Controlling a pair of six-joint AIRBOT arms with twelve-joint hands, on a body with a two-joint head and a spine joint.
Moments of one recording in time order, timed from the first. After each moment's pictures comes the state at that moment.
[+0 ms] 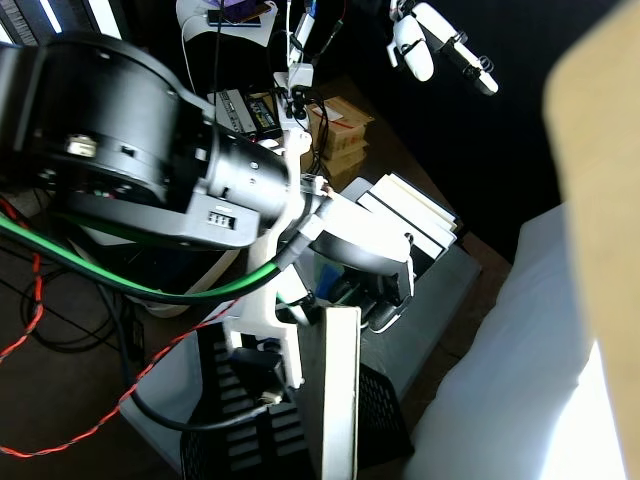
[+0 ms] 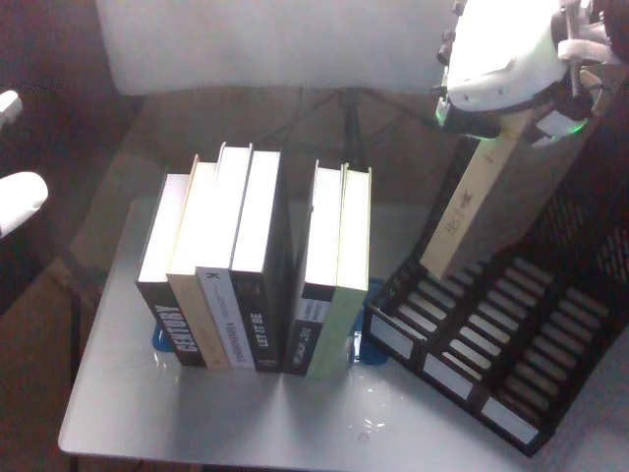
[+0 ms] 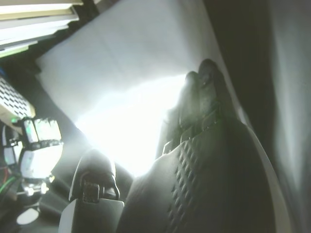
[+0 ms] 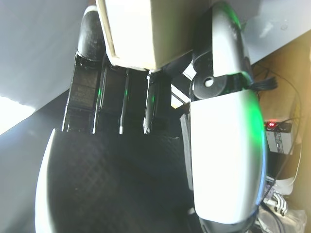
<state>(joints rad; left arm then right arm) 1.20 -0.98 1.21 -0.55 -1.29 0.44 0.10 -1.22 1.39 -2.72 0.38 0.96</state>
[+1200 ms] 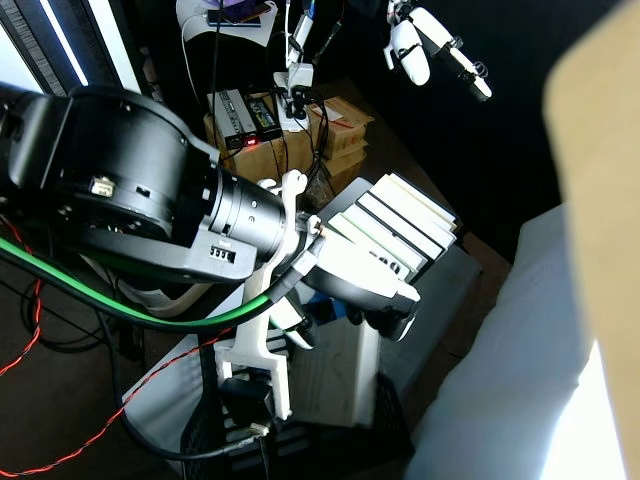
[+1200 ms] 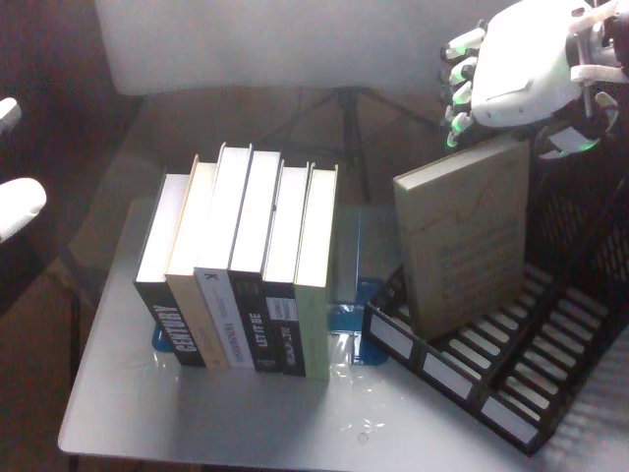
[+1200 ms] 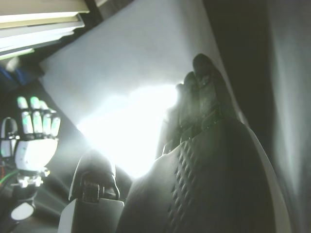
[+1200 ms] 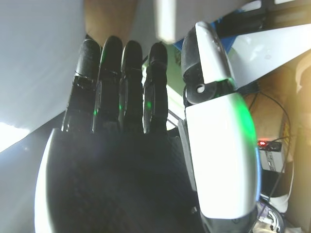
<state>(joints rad) 1.21 -1.00 1.22 -0.56 -1.29 0.43 0.06 -1.22 1.41 -2.80 0.37 1.01</state>
